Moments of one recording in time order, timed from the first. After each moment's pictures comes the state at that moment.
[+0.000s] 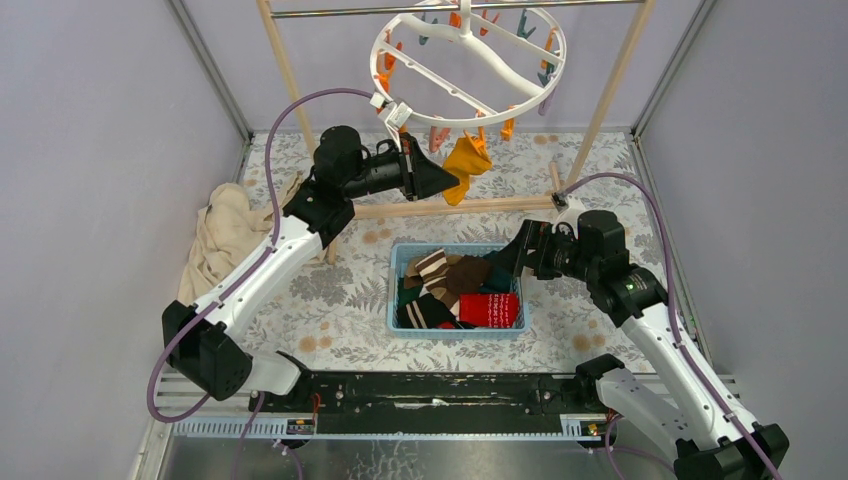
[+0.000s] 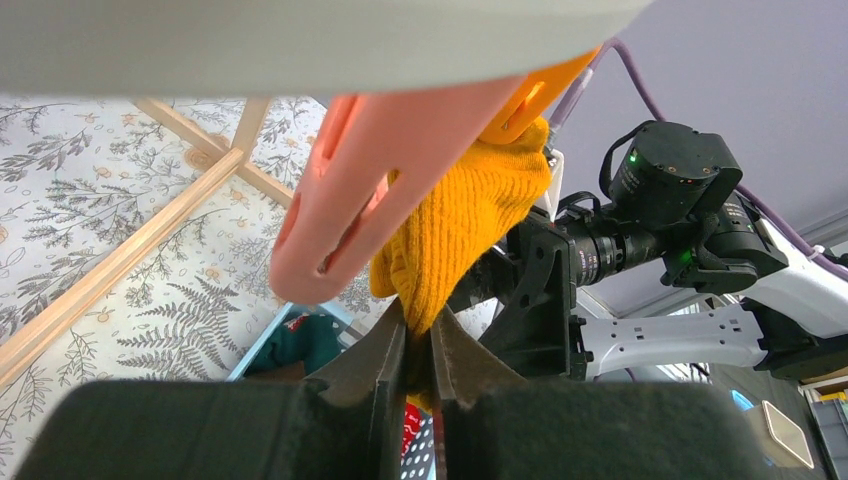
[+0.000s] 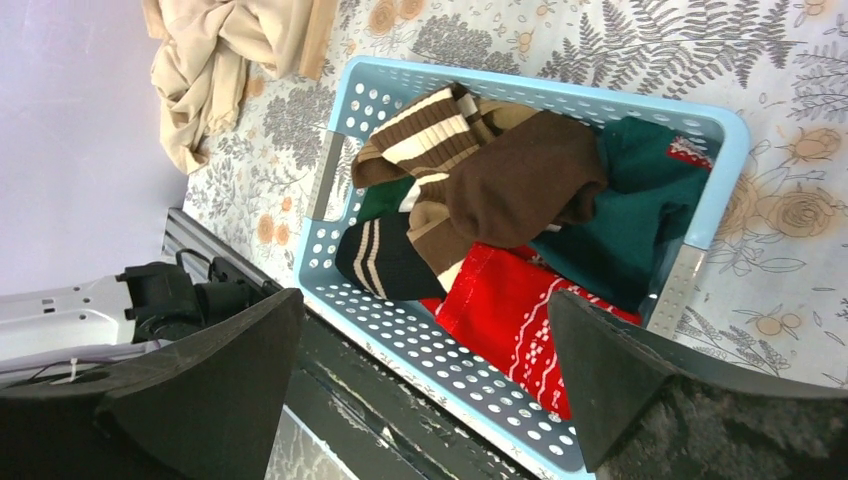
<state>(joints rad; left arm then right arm) -0.52 1.38 1.31 0.05 0.69 -0.56 0.37 0.82 0.80 -0.51 -0.40 0.54</state>
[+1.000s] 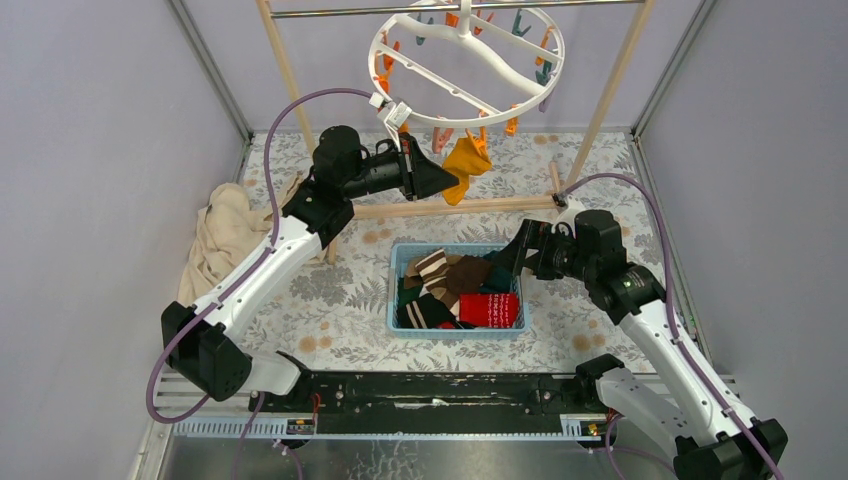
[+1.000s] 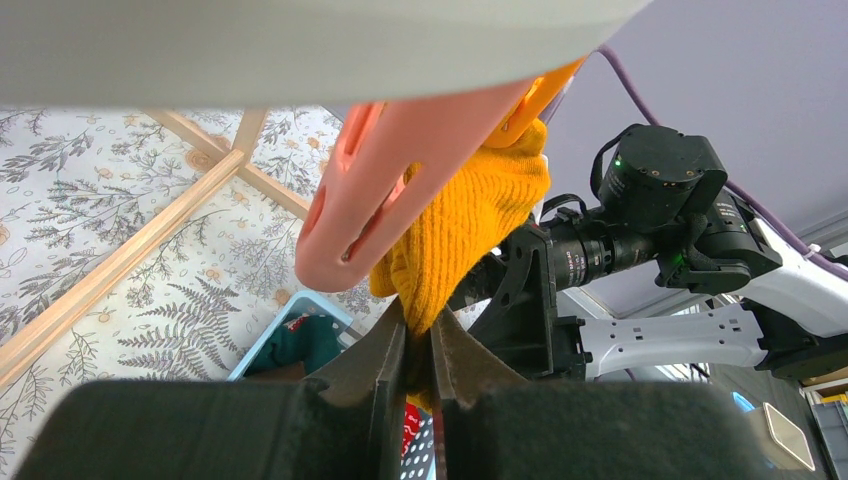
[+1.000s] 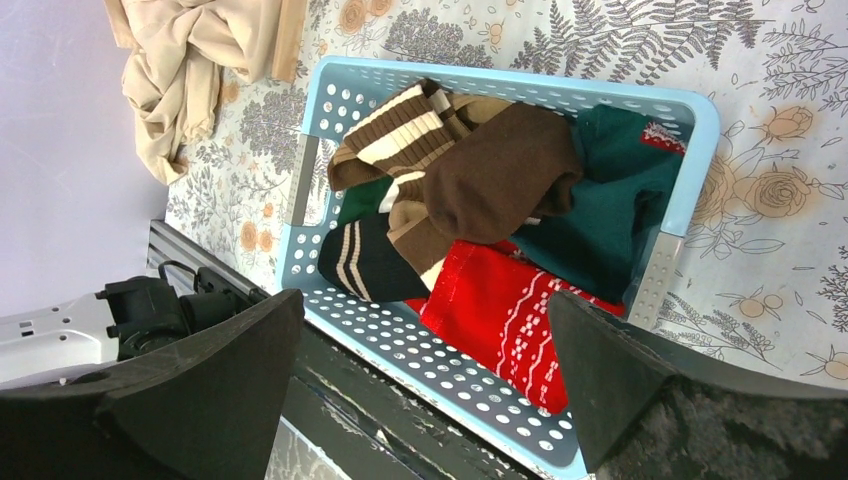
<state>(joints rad) -0.52 1.38 1.31 0.04 0.69 -0.56 0.37 0.84 0.80 -0.54 -0.35 0.55</state>
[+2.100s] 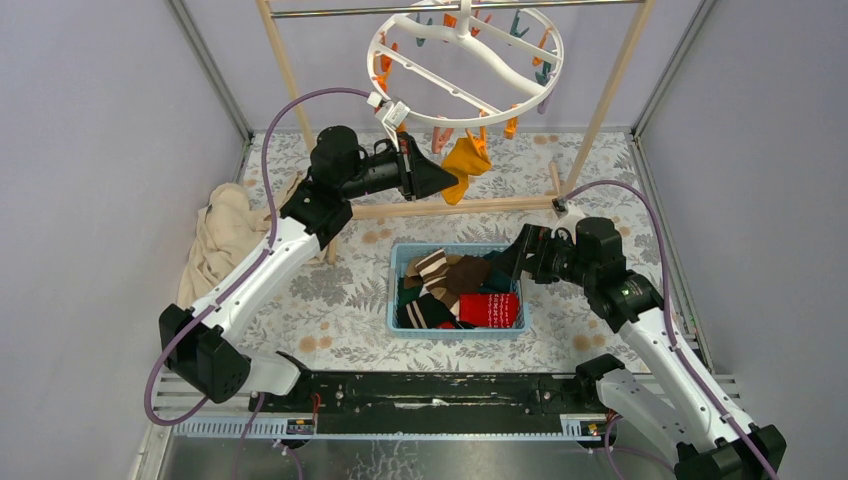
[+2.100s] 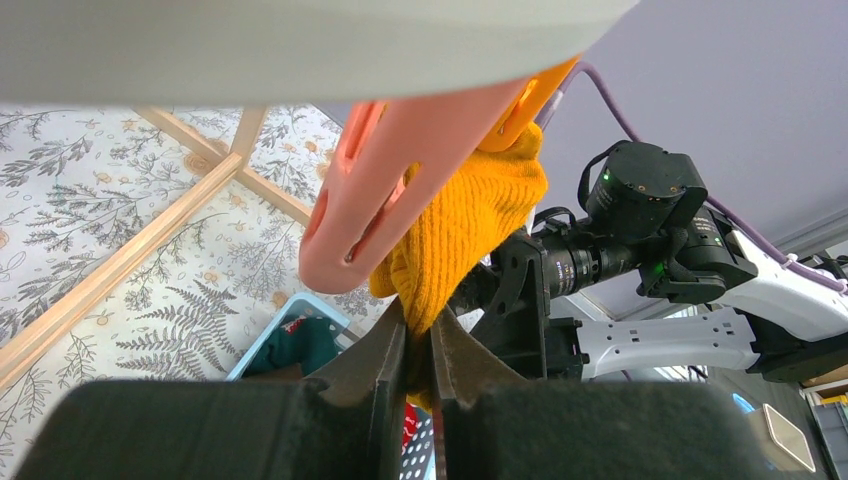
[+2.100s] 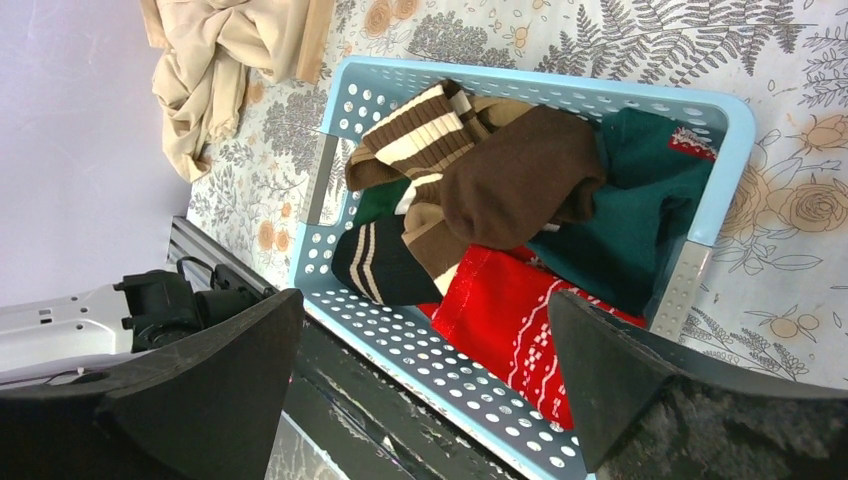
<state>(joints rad) -0.52 1.37 1.31 0.04 0.69 -0.56 0.37 0.80 0.72 -0.45 -0.39 0.58</state>
